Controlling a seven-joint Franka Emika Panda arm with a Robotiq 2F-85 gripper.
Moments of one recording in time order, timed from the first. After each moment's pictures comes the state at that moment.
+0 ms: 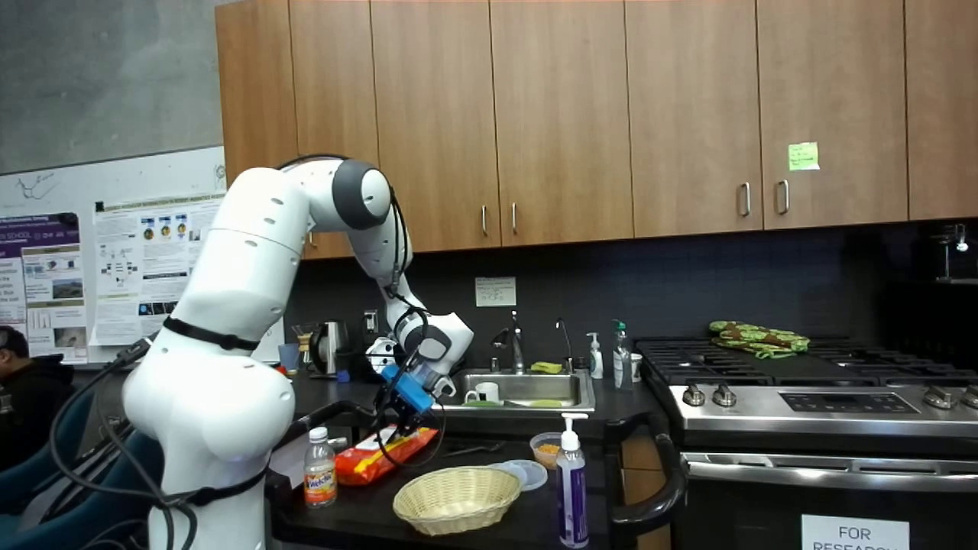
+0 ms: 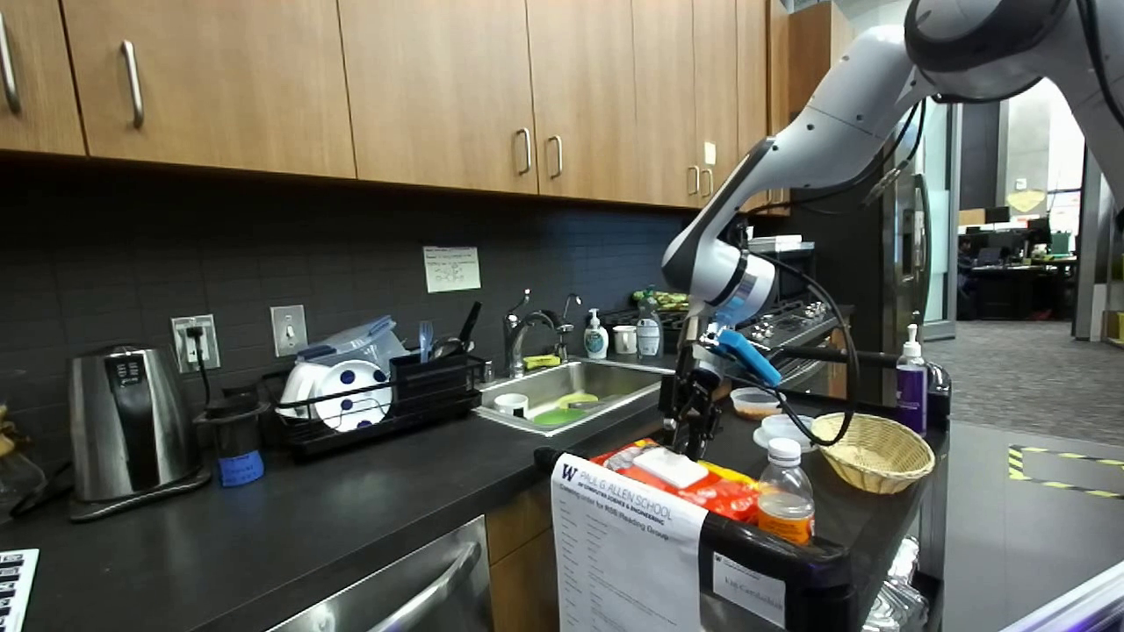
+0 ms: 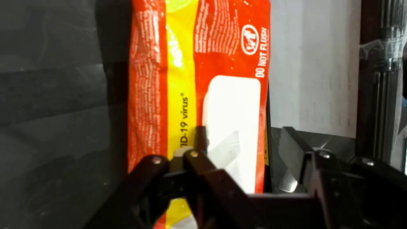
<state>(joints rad) 0.06 0.35 0.19 -2.16 0.72 2.14 -0.56</state>
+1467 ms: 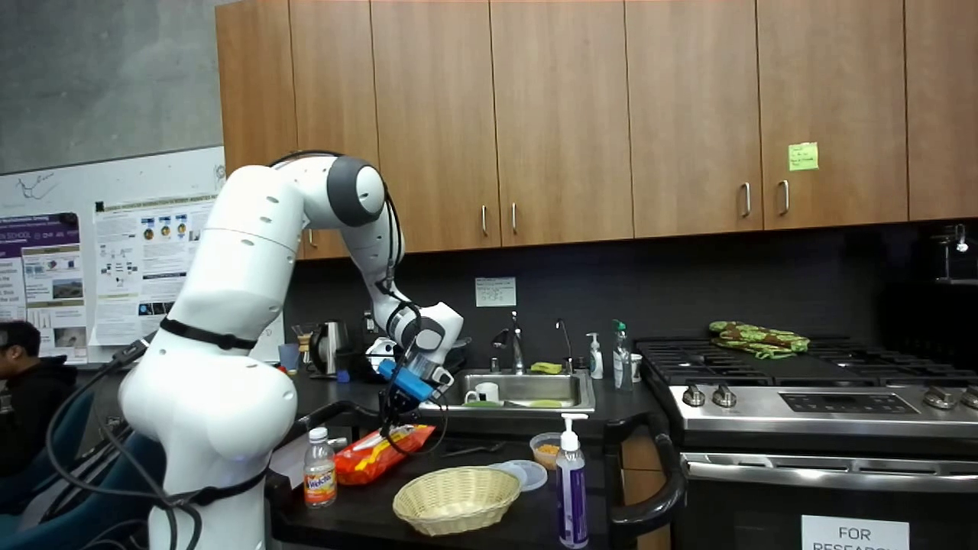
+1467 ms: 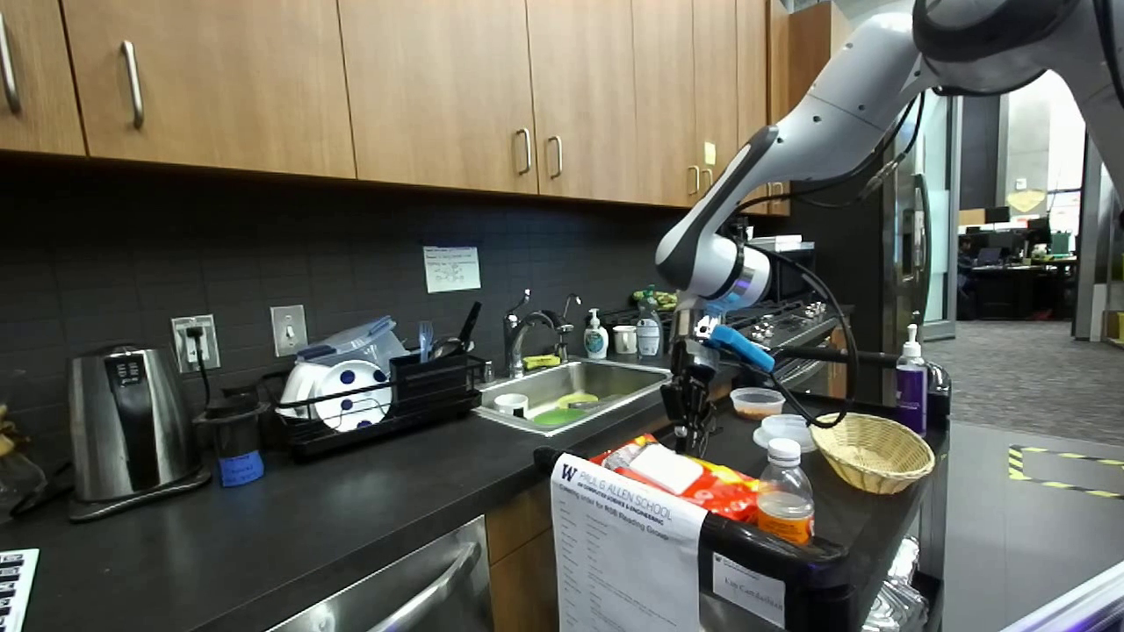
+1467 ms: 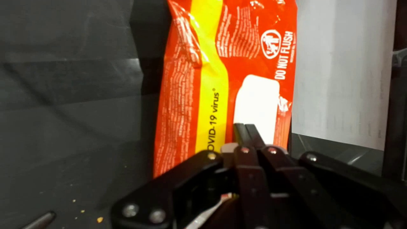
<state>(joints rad) 0.10 0.32 0.20 -2.15 0.55 2.19 -0.44</state>
